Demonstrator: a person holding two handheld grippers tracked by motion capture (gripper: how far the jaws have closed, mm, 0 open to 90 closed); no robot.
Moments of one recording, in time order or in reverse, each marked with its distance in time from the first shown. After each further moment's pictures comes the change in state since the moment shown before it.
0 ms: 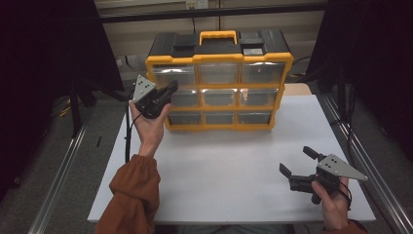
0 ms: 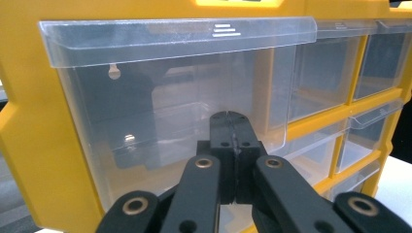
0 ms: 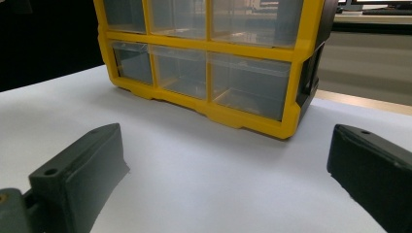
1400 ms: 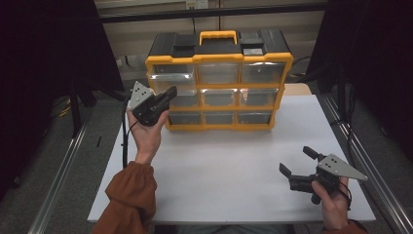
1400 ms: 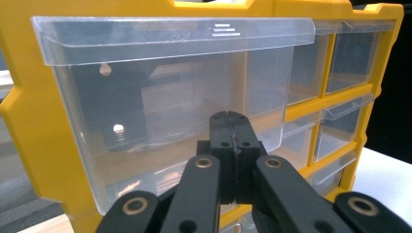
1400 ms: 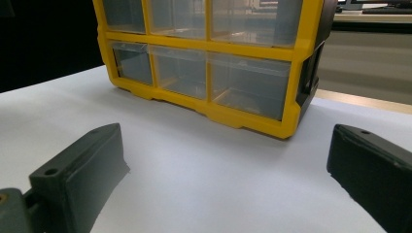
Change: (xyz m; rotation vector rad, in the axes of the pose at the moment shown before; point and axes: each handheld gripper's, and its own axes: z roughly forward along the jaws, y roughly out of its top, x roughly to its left) left arm -0.008 -0.004 -0.021 -0.006 -0.033 0.007; right arm 0.000 0.000 0.000 0.004 0.000 0.008
